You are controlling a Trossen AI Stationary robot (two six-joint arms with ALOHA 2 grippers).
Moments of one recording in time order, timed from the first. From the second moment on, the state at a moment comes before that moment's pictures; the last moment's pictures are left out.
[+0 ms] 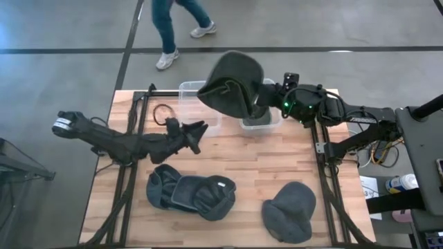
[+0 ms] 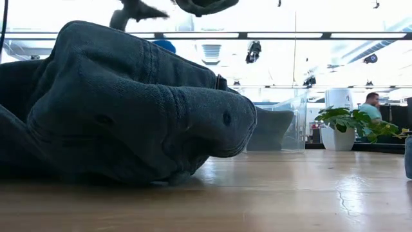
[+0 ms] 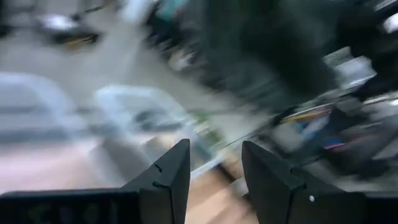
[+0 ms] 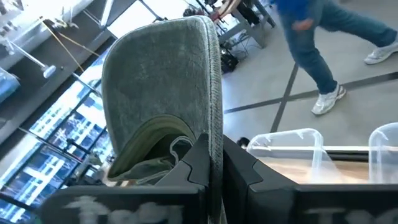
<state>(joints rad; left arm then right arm) -0.25 1.15 0.77 0.43 -0.88 -0.61 -0.01 1.28 1.45 -0.30 0.71 0.94</state>
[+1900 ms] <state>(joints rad) 0.02 1.26 0.85 0.97 -0.34 -0.41 -0.01 1.33 1.45 -0.09 0.65 0.99</state>
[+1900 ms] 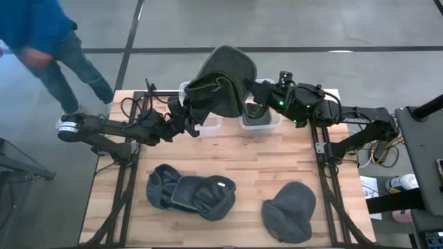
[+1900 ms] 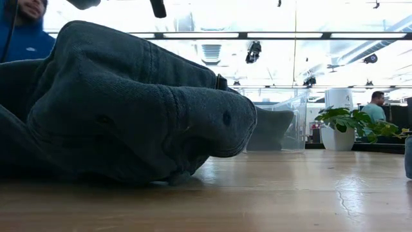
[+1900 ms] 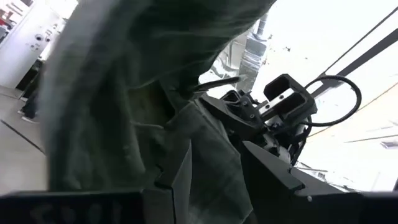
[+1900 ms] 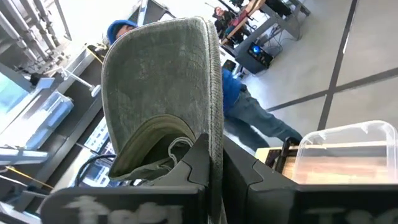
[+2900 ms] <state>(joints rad) 0.03 1.16 0.85 0.74 -0.39 -0.39 -0.01 1.26 1.45 -0.26 0.62 0.88</state>
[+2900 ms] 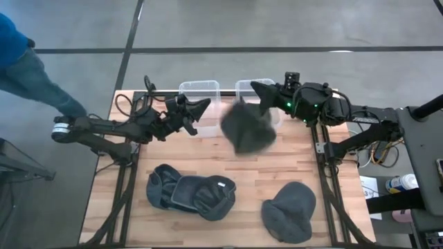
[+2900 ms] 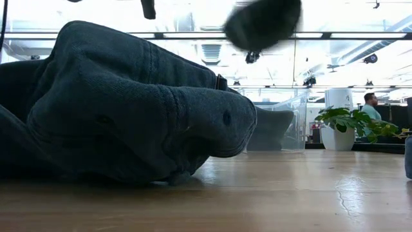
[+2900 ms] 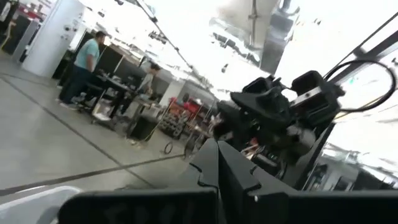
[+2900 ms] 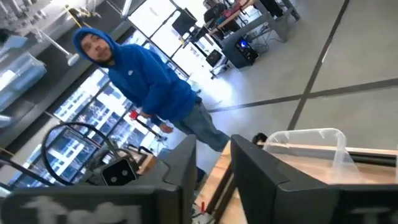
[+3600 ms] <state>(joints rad) -0.09 1.26 0.88 0.09 -0.24 -0.13 0.14 1.29 1.41 -1.05 0.19 1.15</state>
